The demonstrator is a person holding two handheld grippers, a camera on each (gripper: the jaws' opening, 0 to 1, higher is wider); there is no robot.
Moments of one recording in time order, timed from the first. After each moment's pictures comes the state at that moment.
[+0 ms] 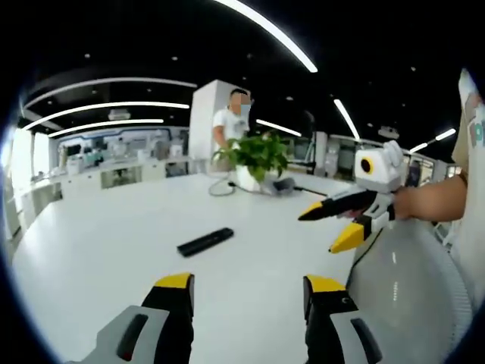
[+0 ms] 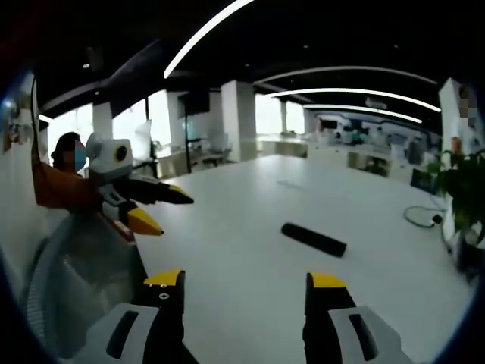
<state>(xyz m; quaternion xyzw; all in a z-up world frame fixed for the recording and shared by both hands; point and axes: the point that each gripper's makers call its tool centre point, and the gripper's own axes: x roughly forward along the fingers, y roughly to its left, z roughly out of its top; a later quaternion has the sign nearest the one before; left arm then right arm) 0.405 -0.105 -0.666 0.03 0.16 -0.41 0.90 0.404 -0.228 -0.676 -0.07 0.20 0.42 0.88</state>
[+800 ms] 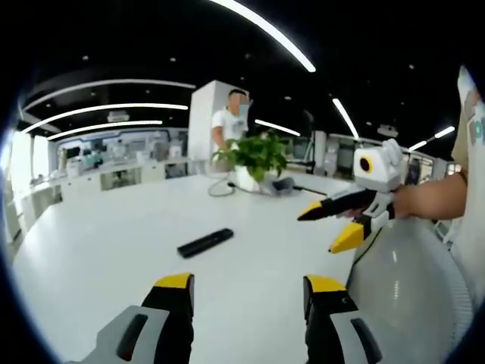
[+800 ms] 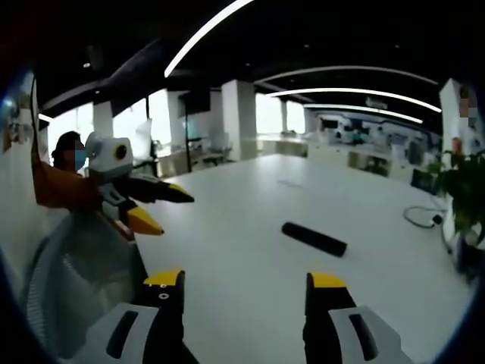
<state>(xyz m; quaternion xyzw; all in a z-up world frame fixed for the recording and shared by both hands) 0.402 -0.106 -0.666 0.04 0.15 -0.41 0.90 0.401 -0.228 -0.677 -0.07 0.20 0.42 0.88</state>
